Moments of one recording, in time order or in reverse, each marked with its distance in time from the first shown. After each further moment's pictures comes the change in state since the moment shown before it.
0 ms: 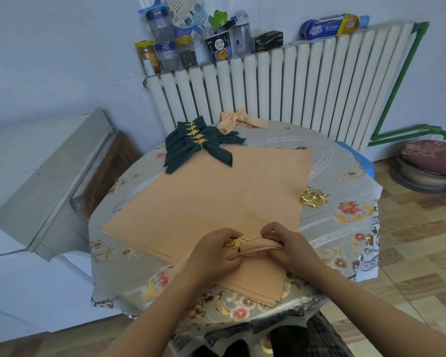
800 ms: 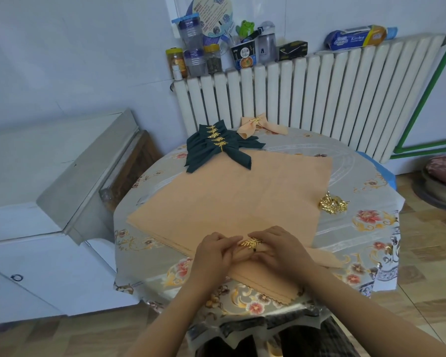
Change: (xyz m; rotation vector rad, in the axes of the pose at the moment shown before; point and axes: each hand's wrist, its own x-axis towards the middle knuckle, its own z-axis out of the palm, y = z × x) left_hand -0.035 0.003 -0.011 -0.093 0.208 -0.217; right_hand 0.016 -0.028 0.028 -0.234 -0.035 -0.266
